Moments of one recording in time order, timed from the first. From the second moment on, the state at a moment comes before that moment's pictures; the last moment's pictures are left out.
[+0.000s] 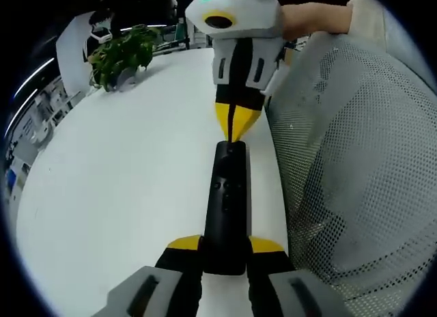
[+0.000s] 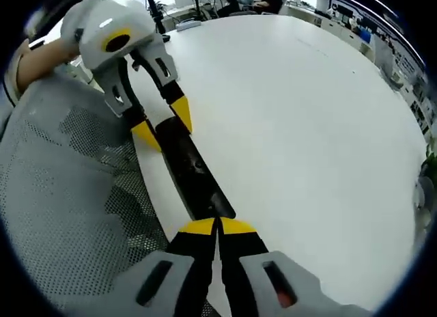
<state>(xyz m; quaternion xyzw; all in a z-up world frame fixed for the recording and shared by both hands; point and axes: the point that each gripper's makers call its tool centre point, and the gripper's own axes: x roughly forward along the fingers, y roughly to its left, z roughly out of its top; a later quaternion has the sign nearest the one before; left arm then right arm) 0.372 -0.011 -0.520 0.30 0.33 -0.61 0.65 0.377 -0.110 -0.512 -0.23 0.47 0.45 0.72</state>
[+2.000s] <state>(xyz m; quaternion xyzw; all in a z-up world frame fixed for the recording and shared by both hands) 0.373 -0.011 -0.520 0.30 0.33 -0.61 0.65 0.374 -0.107 -0.512 -0.30 0.49 0.53 0.62</state>
